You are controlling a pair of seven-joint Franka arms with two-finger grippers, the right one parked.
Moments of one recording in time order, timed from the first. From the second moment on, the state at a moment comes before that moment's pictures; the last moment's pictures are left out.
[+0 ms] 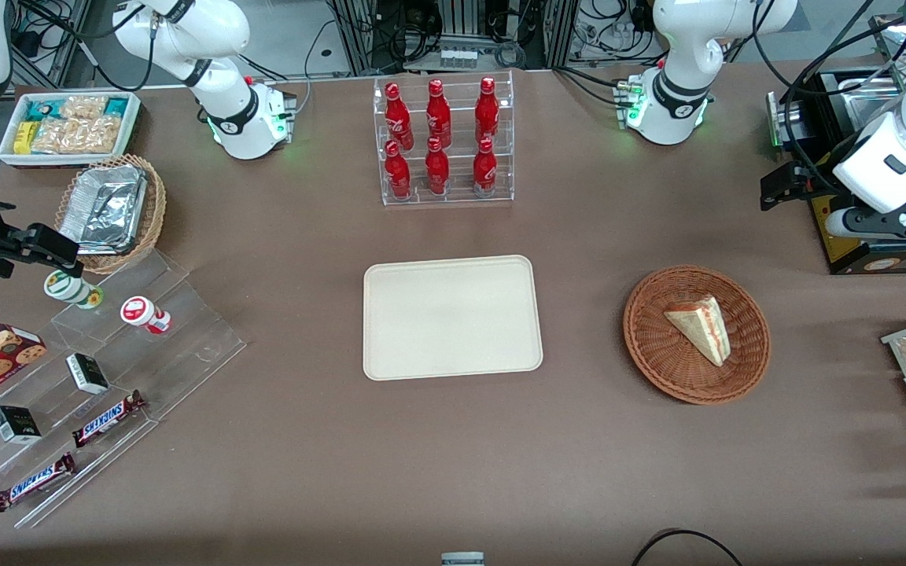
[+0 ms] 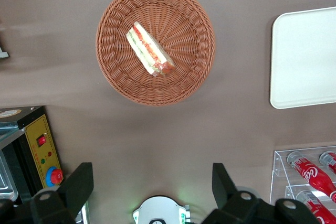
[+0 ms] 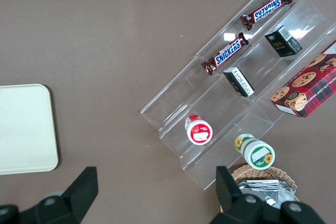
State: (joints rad) arm -0.03 -0.03 -0.06 -1.61 -0.02 1.43 -0.02
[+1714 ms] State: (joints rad) arm -0.03 0.08 -0.05 -2.01 -0.02 1.96 -0.02
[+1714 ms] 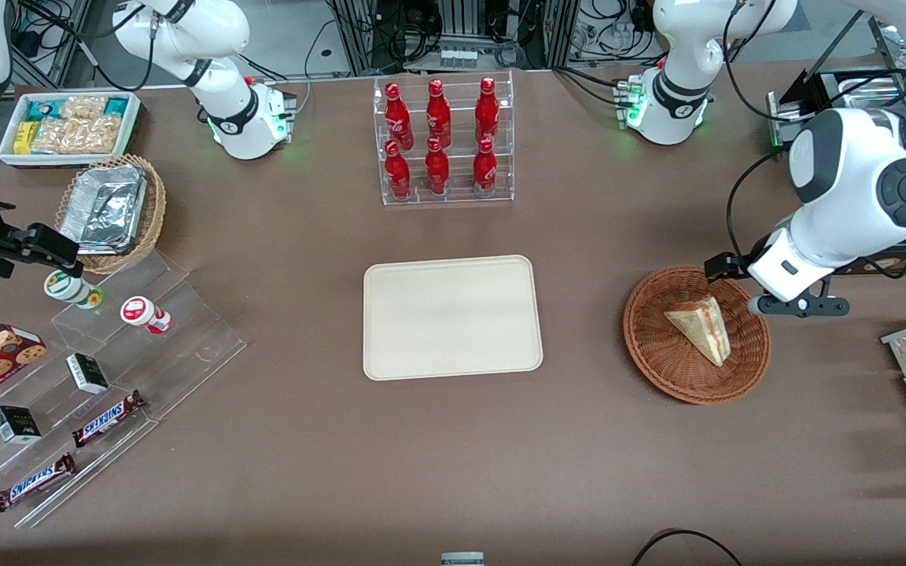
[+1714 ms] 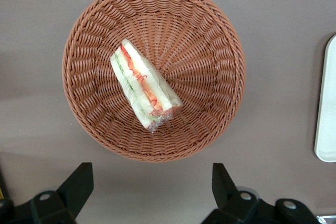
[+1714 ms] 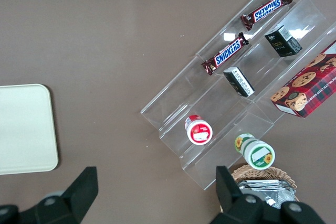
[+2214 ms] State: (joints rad) arm -0.03 0.10 -0.05 -2.11 -0.02 2.15 -0.13
